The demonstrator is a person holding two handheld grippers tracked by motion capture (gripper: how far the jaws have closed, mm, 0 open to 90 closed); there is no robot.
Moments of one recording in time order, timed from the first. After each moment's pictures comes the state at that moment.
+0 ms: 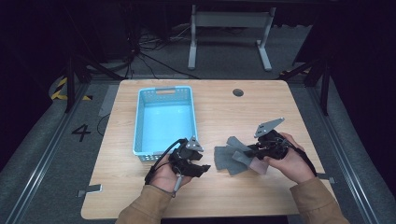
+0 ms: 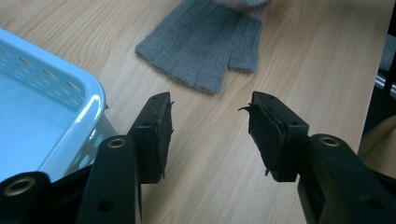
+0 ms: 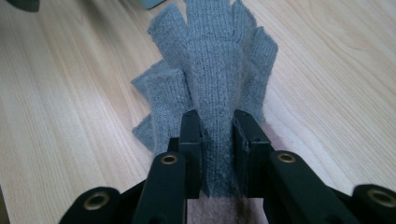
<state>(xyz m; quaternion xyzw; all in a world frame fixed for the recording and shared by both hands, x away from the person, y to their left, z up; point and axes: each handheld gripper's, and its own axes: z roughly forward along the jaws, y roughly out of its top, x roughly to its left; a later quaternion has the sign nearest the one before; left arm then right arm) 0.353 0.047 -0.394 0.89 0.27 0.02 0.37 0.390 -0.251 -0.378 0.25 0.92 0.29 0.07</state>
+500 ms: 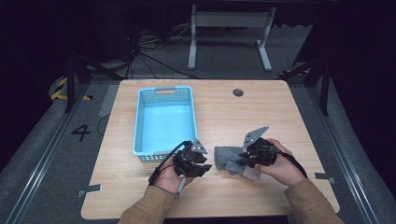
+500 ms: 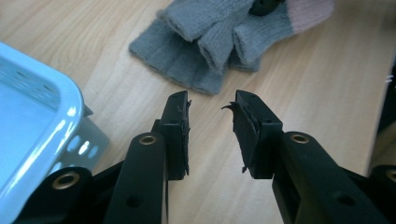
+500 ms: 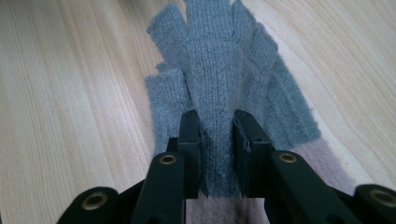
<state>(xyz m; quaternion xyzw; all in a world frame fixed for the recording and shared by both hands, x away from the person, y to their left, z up) 0.351 0.033 -0.407 0.90 0.26 0.05 0.35 0.388 -0.227 -0.406 0.20 0.94 0.26 0.05</state>
